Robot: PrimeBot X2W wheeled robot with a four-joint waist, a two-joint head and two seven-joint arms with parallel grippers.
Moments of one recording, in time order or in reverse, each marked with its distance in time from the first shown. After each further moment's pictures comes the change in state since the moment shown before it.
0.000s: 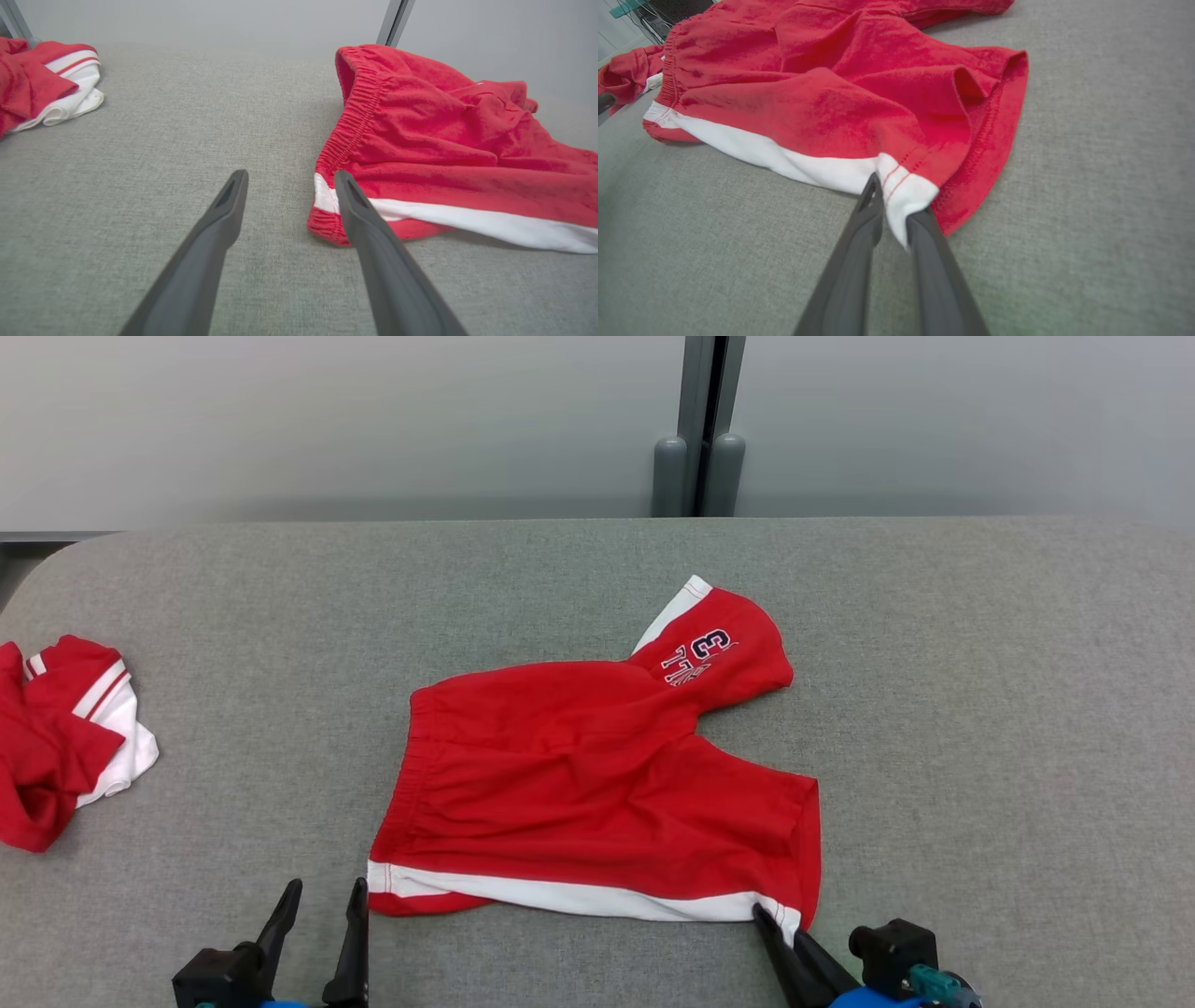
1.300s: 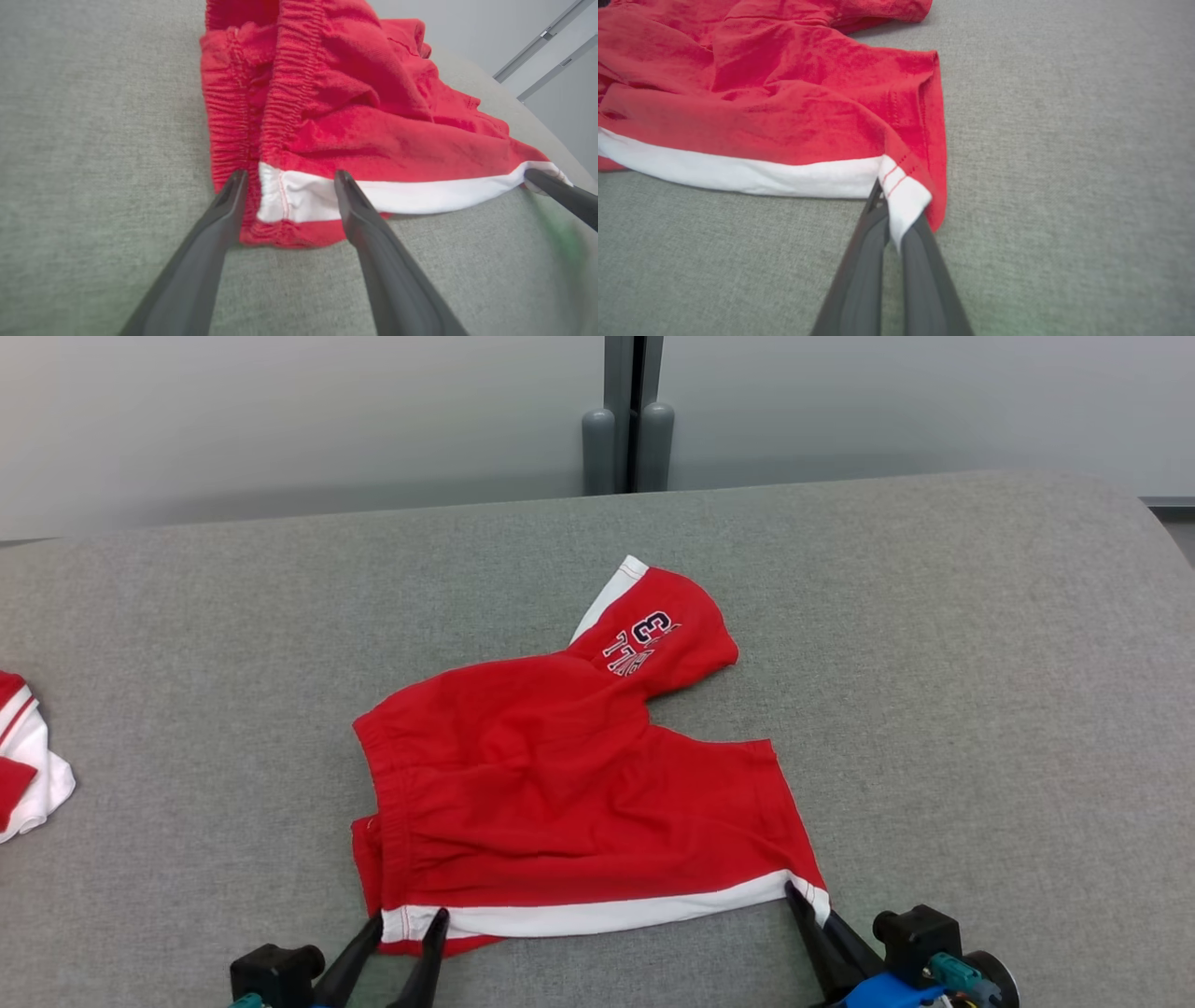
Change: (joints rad) left arm -0.083 0.187 -0.445 -0.012 -0.434 0.000 0.000; right arm 0.001 0.000 -0.098 -0.024 -0.121 0.000 0.000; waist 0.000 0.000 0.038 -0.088
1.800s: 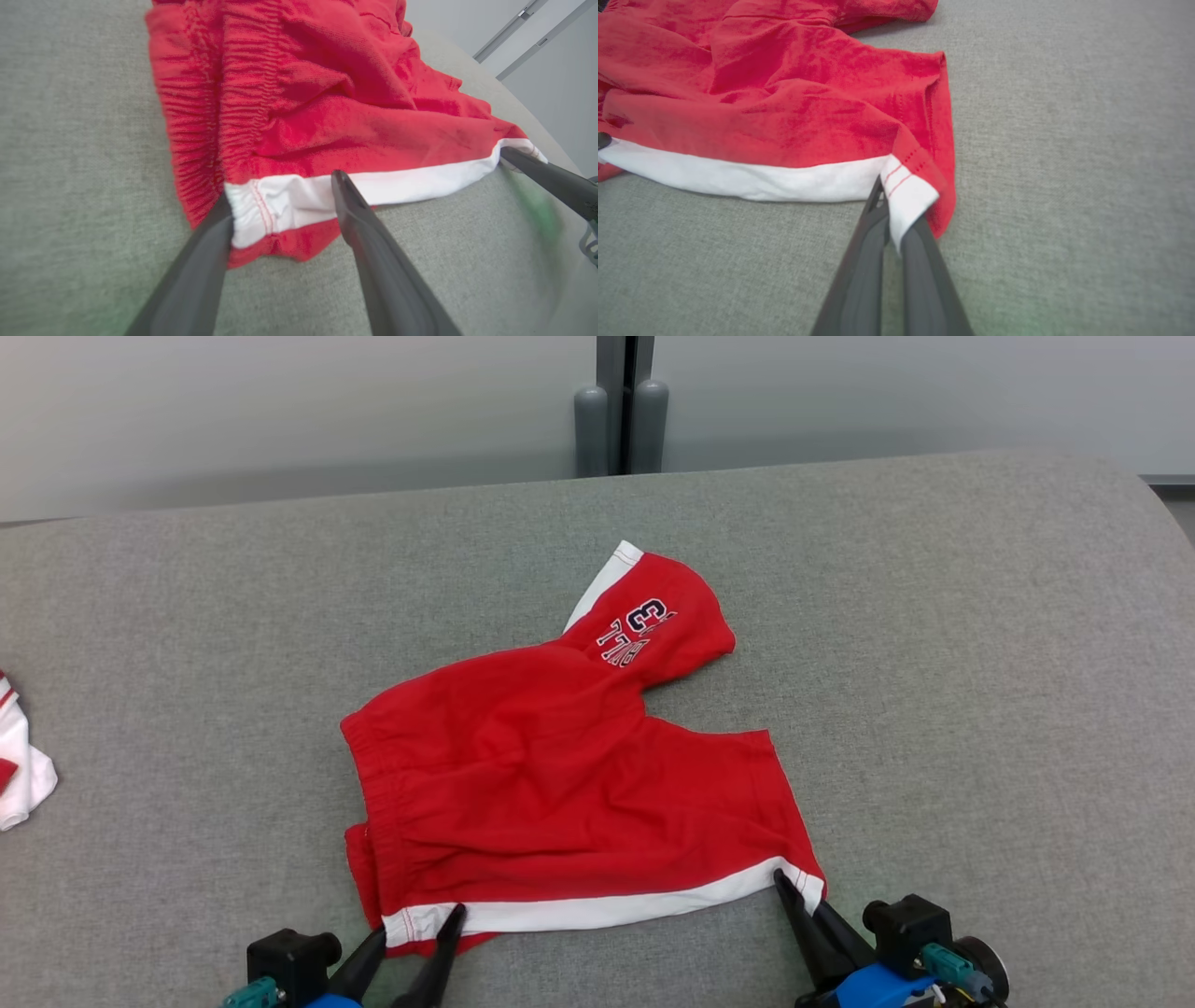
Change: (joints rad) left arm -0.045 0.040 -0.113 -0.013 -0.070 0.000 0.000; right arm -0.016 0.000 0.021 -0.016 0.003 0.000 0.000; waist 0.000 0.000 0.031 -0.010
